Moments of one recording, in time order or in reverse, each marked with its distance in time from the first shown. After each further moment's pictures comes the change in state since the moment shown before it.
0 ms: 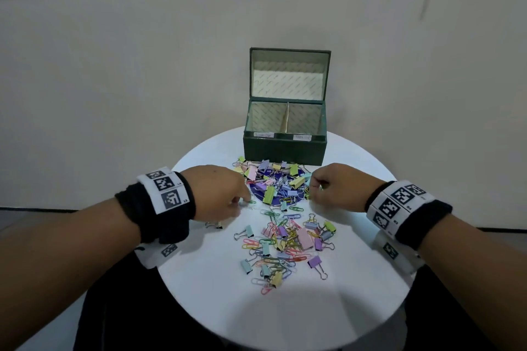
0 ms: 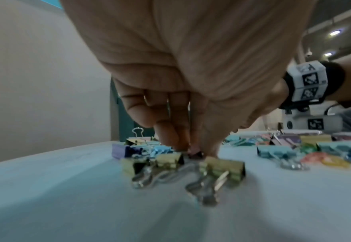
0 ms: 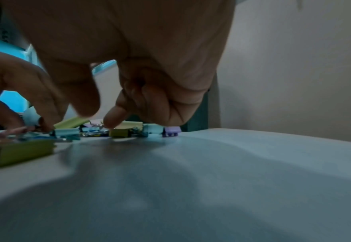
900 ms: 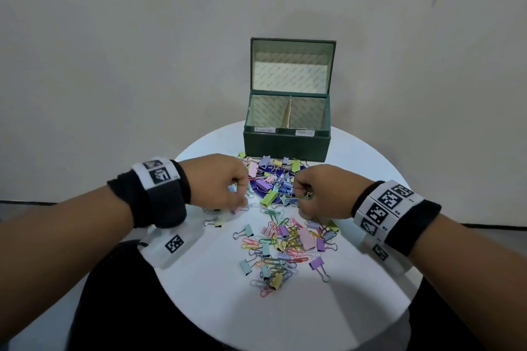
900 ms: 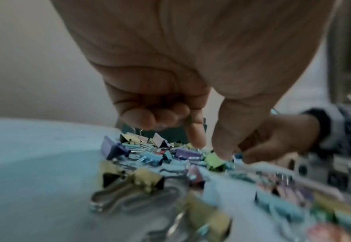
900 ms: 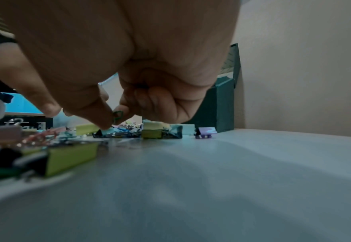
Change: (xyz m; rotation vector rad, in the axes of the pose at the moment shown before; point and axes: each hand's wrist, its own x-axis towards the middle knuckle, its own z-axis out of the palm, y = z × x) left_hand 0.005 -0.004 -0.013 -0.311 0.049 -0.111; right_hand 0.007 -0.022 0.011 -0.119 -0.037 -0.116
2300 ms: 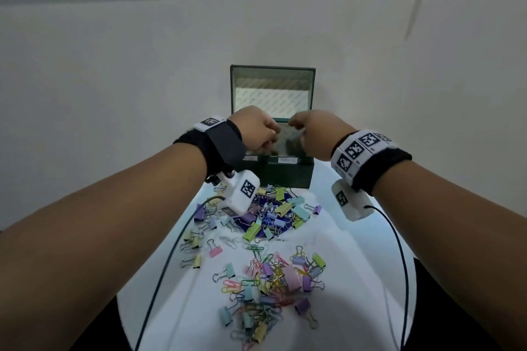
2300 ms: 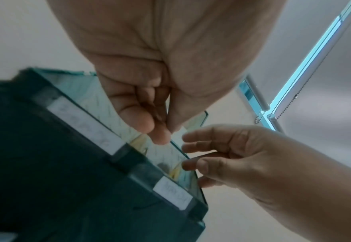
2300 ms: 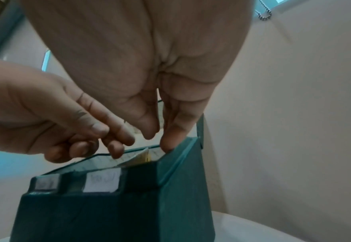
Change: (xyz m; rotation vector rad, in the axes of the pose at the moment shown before) left_hand 0.129 0.033 -0.075 -0.642 0.307 -0.167; right_hand 0.076 0.025 -0.098 -0.105 0.315 0.238
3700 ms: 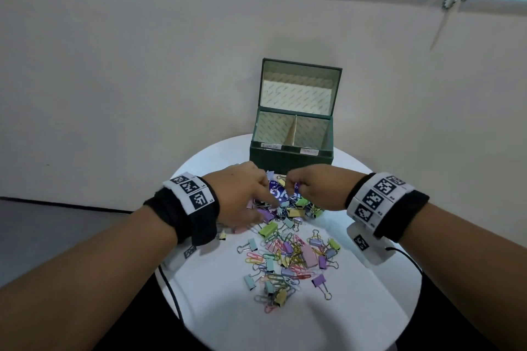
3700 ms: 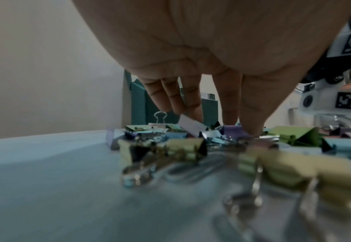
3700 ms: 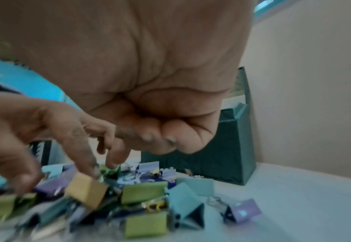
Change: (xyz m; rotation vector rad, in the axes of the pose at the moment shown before) left_hand -0.118 -0.095 0.014 0.694 -0.176 0.464; right_hand -0.075 -0.040 0.039 -0.013 -0.442 -0.263
